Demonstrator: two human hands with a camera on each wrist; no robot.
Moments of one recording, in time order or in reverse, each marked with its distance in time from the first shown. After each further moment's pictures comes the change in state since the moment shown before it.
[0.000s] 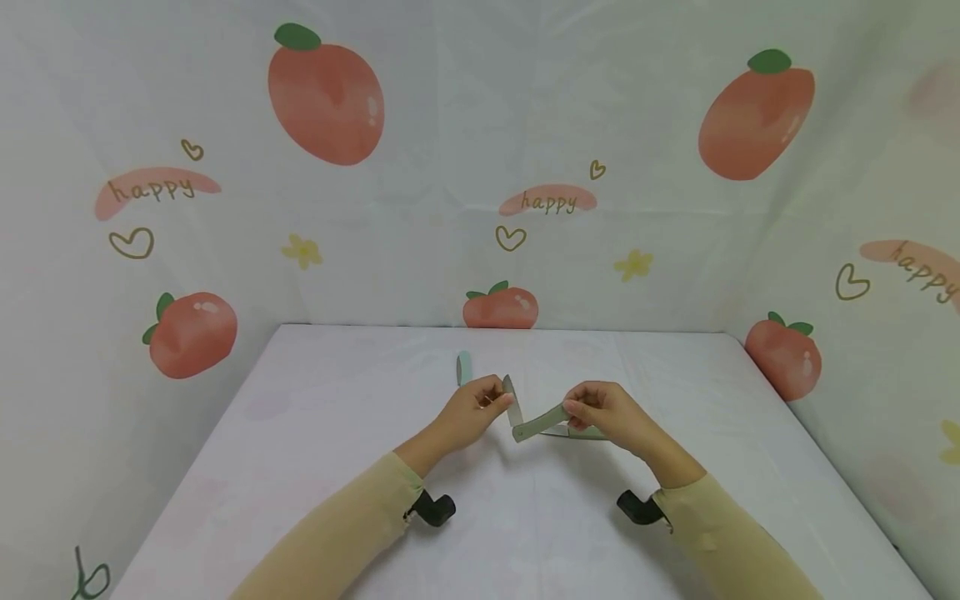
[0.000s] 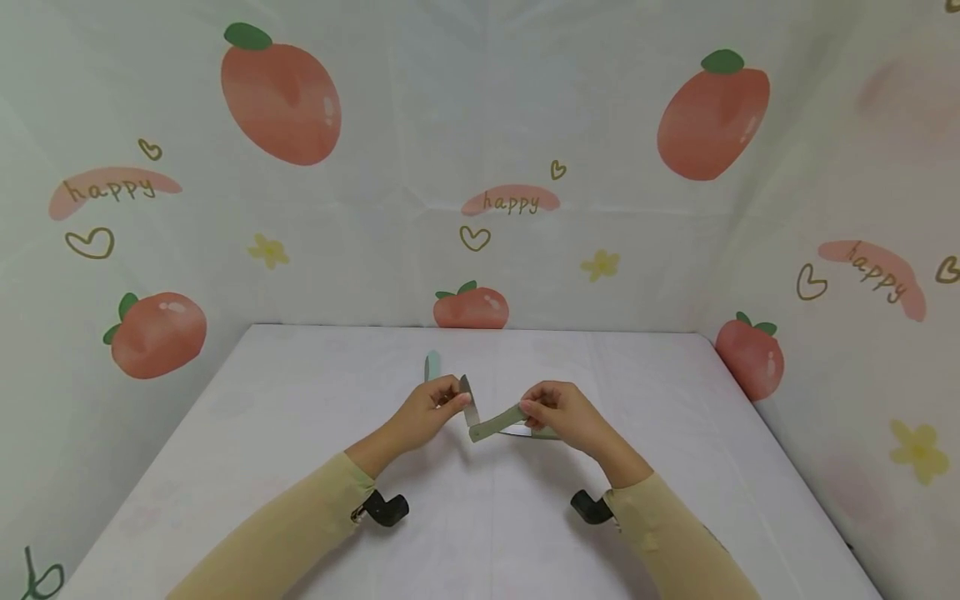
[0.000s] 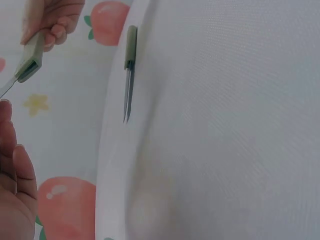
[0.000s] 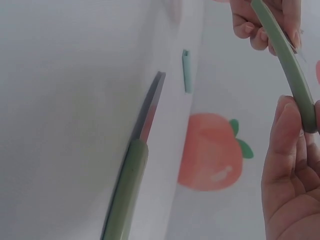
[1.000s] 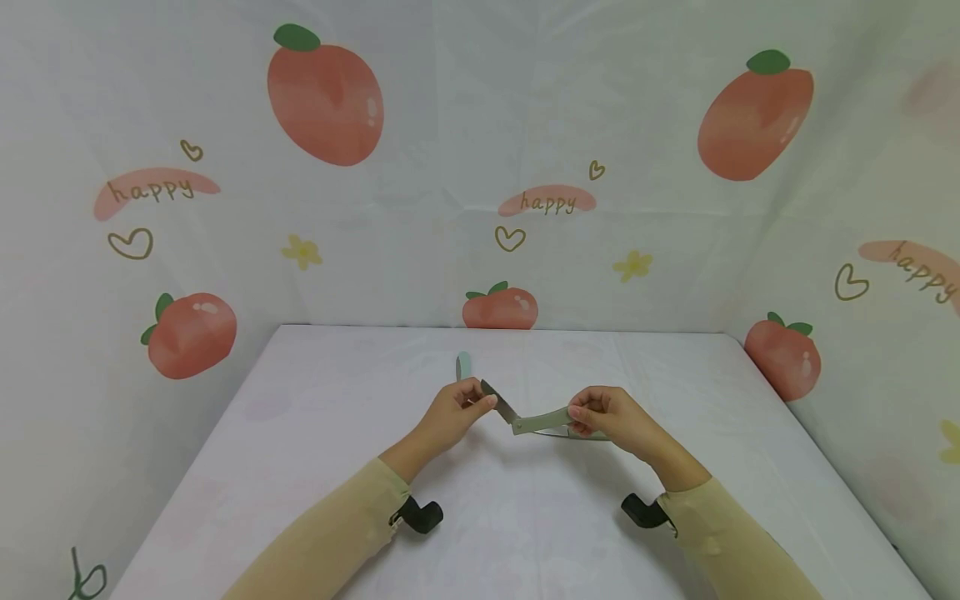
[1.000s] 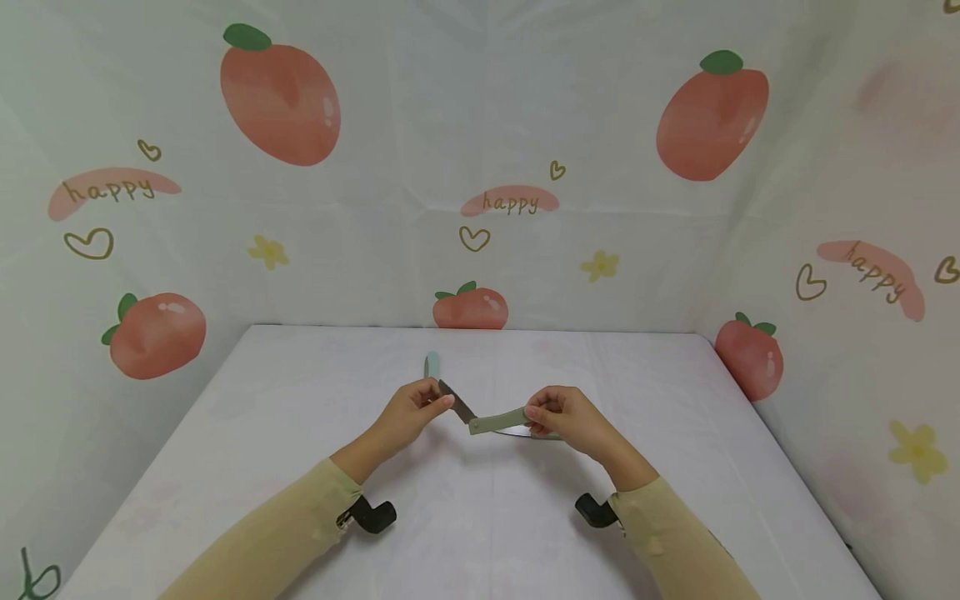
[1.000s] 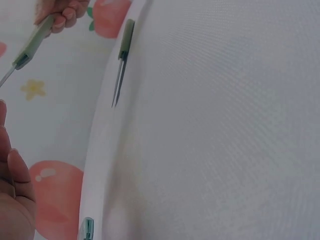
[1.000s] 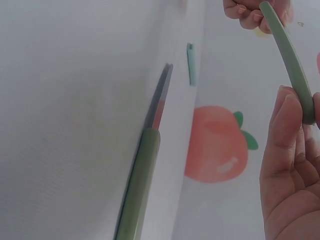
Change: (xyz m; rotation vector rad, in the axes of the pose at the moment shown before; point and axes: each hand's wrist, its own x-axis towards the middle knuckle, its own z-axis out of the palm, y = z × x) left_hand -0.020 0.027 -0.019 -0.135 0.064 -0.111; right_hand -0.006 0.006 -0.004 0.061 -0.027 0.032
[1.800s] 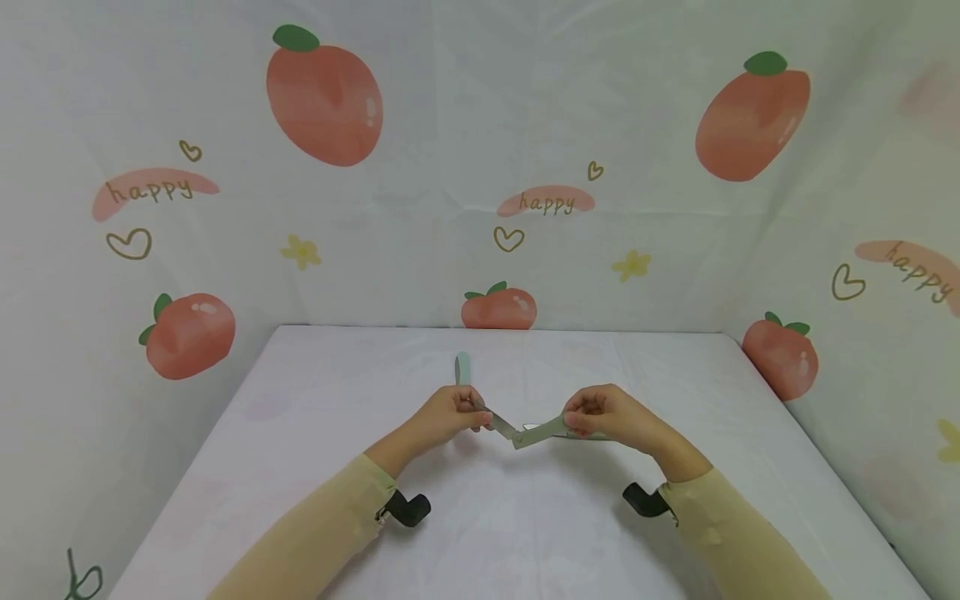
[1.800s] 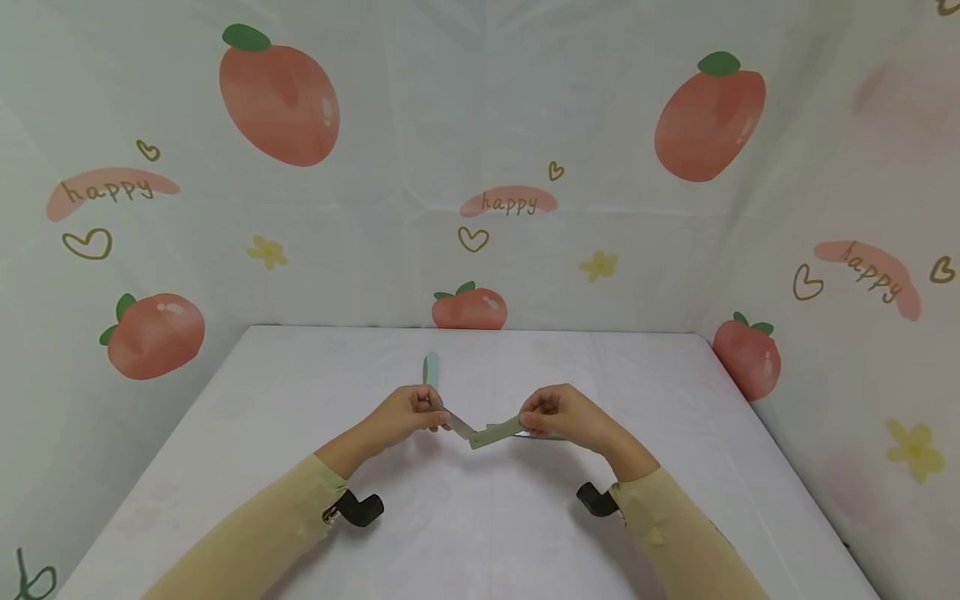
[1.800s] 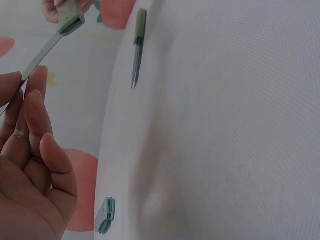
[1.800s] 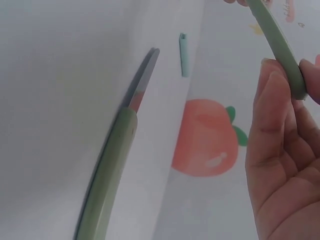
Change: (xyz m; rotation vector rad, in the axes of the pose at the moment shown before) left_hand 0.012 -0.034 -0.015 -0.024 -0.212 -0.151; right_hand 0.003 -0.009 -0.005 -0.098 -0.119 0.003
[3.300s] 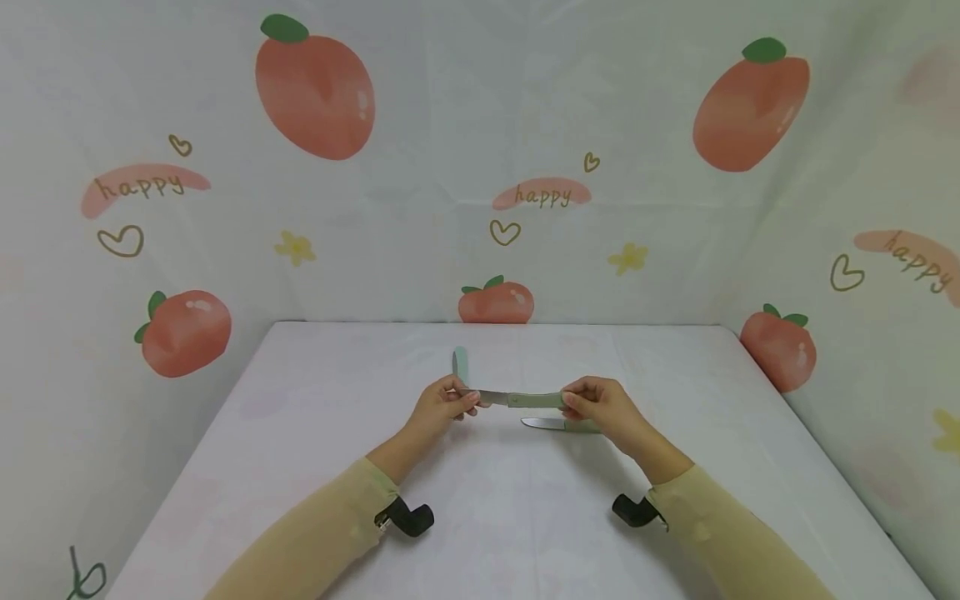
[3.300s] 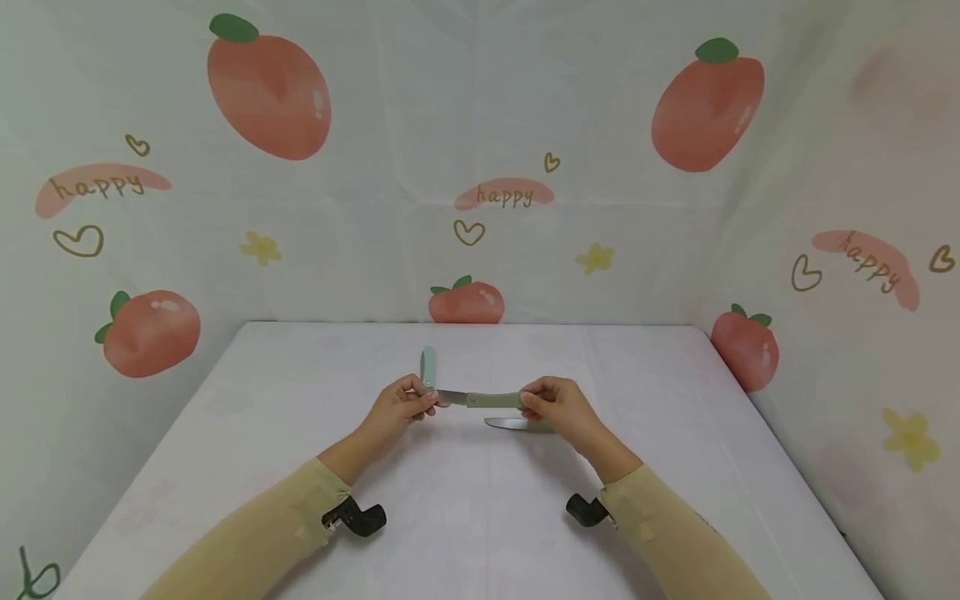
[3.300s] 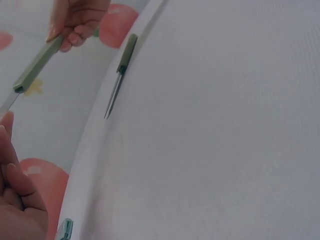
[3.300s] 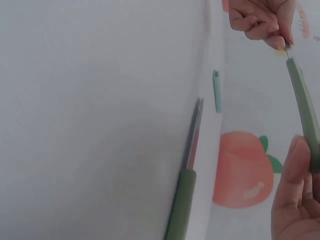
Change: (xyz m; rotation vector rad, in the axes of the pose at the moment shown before) left_hand 0.002 -0.009 0.009 -0.241 0.244 -0.004; right_hand 0.010 0.015 0.018 0.211 0.305 0.034
